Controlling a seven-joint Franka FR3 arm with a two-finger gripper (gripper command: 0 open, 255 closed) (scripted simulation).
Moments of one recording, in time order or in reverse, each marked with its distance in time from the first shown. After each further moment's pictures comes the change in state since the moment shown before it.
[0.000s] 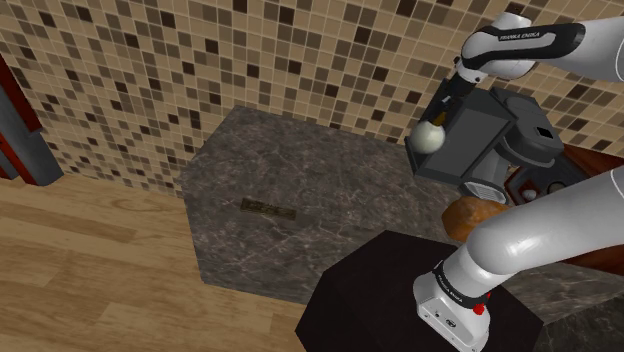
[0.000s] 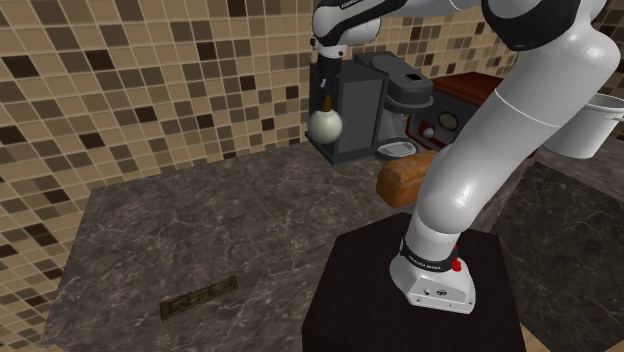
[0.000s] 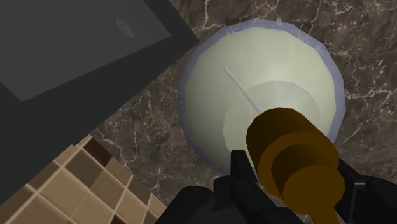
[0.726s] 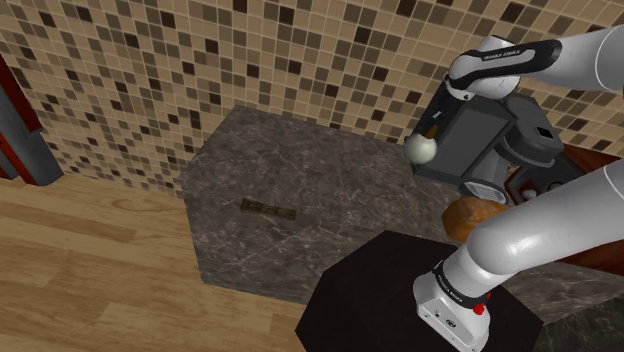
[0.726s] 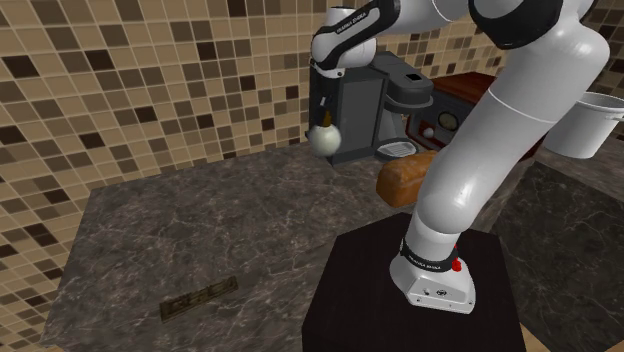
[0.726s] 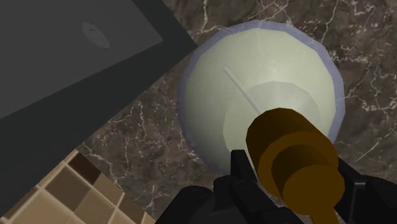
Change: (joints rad) arm 0.003 0.048 -0.022 -0.105 0.017 0.150 -0.024
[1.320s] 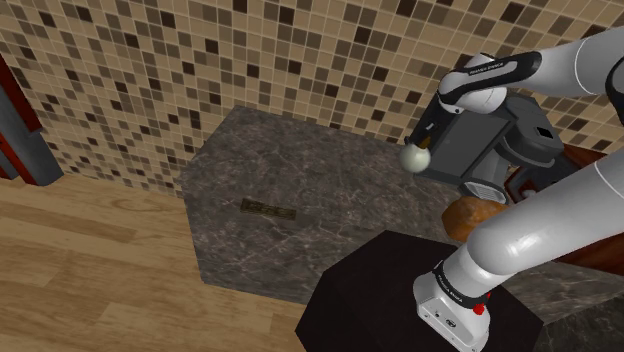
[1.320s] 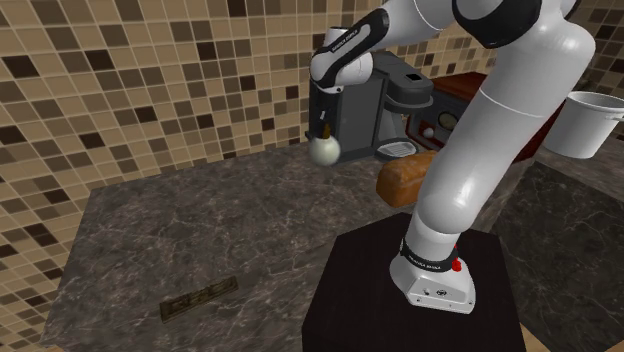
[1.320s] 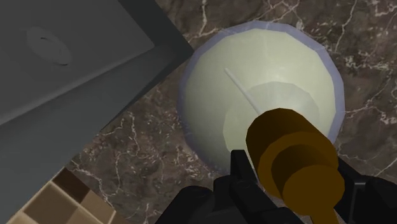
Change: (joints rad) arm 0.009 0.064 -0.021 -0.070 0.034 0.128 -0.034
